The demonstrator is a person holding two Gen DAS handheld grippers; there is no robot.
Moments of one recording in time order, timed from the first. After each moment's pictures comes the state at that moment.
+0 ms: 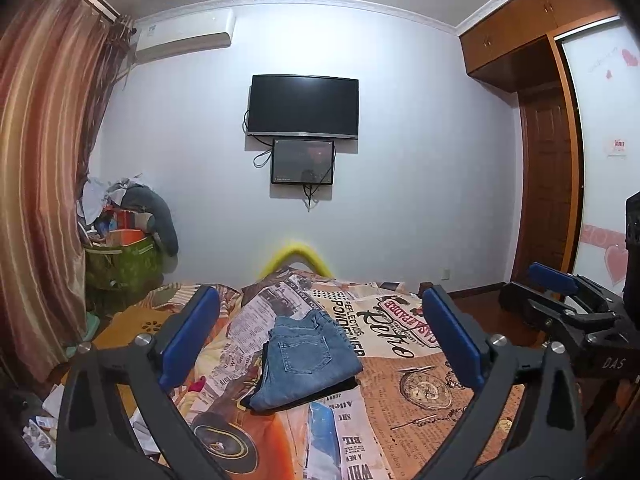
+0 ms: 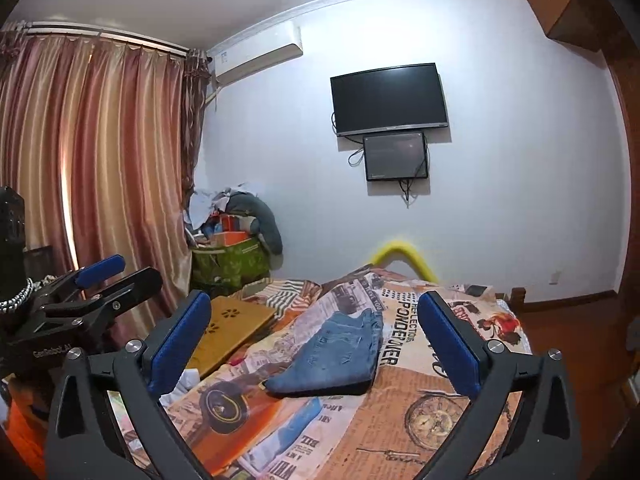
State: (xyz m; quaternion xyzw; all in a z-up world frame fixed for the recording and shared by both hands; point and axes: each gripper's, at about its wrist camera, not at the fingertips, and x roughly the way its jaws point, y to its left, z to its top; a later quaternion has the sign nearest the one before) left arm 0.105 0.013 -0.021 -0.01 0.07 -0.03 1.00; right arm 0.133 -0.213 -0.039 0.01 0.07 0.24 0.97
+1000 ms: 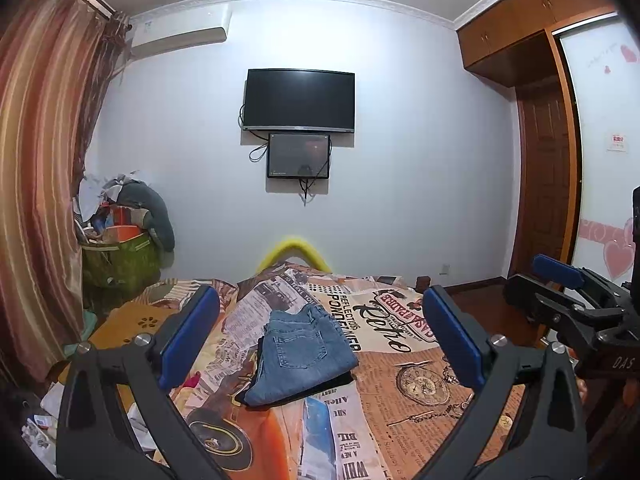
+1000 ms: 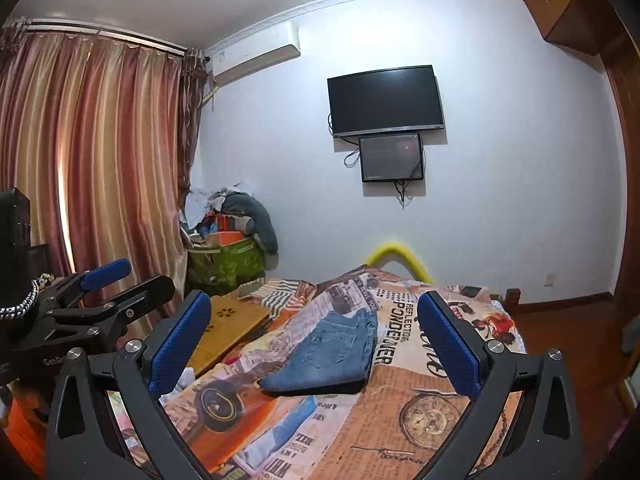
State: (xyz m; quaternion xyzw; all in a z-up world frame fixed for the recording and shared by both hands) left arm 0.109 0.005 -0.028 -0.01 0.08 -0.04 1.00; right arm 0.126 -0.213 -0.037 0.01 0.06 0.23 0.97
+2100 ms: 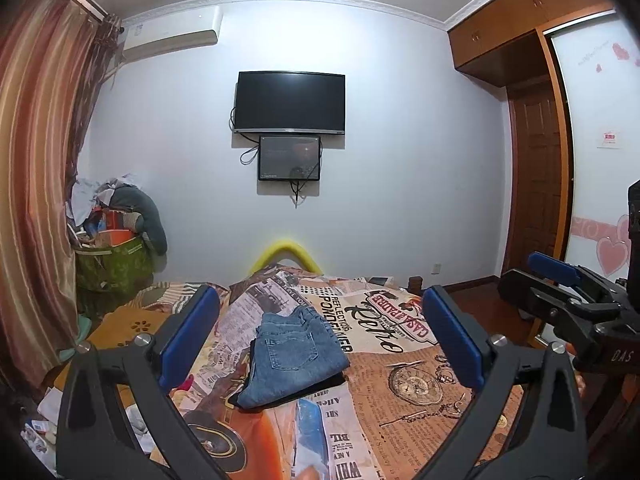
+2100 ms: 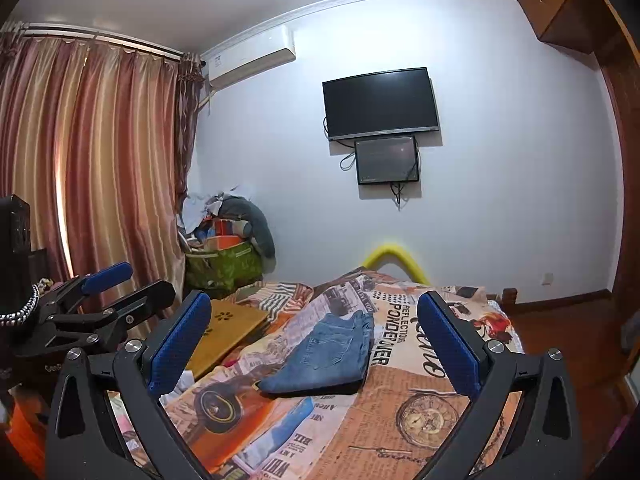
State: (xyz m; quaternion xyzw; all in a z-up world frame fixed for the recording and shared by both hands) left arm 0.105 0.000 -0.027 -0.01 0.08 -0.06 1.00; right arm 0.122 -0.214 -0.037 0.01 0.06 0.22 0.97
